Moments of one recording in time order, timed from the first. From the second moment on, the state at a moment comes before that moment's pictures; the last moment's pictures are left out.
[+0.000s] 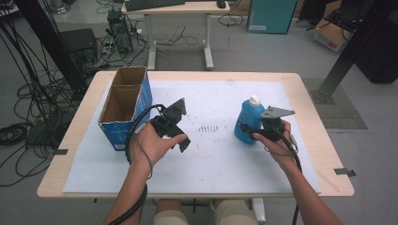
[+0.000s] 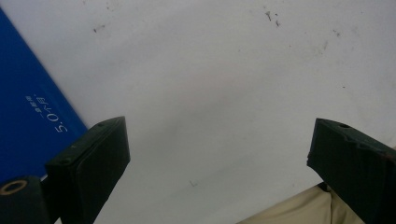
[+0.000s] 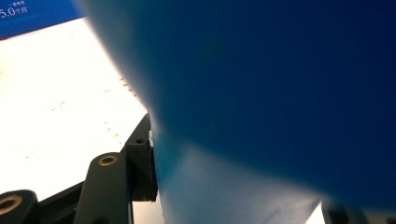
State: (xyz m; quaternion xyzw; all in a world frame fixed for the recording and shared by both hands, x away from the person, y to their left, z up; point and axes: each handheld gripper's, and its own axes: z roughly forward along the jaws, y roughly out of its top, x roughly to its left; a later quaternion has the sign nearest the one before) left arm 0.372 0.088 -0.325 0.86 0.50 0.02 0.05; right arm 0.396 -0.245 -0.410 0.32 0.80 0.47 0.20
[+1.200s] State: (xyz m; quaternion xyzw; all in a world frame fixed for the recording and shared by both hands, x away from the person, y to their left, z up) left arm 0.370 0.087 -0.320 0.86 0.50 0.02 0.05; right arm 0.396 -0.245 -0.410 0.32 0.80 0.47 0.20
